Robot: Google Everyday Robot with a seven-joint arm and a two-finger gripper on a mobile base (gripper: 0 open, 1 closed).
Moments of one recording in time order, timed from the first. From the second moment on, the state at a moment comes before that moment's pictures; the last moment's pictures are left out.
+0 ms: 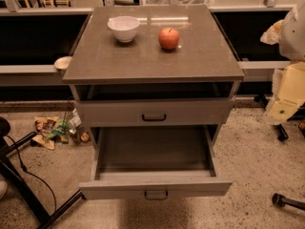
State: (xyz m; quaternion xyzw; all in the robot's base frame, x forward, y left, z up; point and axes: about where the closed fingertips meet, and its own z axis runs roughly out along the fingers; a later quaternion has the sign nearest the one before) arm 0.438 -0.217 0.977 -0.60 0.78 -0.04 0.16
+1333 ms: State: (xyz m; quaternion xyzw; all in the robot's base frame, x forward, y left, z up) arm 0.440 -0.223 0.968 -0.64 0.75 -0.04 0.15
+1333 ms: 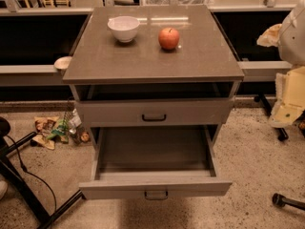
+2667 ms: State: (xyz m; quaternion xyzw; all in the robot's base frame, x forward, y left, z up) arm 0.426 -0.220 0.864 -0.66 0.74 0.01 0.10
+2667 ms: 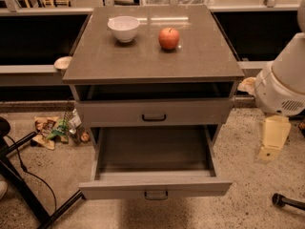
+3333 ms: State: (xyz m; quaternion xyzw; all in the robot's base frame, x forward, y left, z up) arm 0.423 -0.211 0.740 -0.68 0.73 0.03 0.08
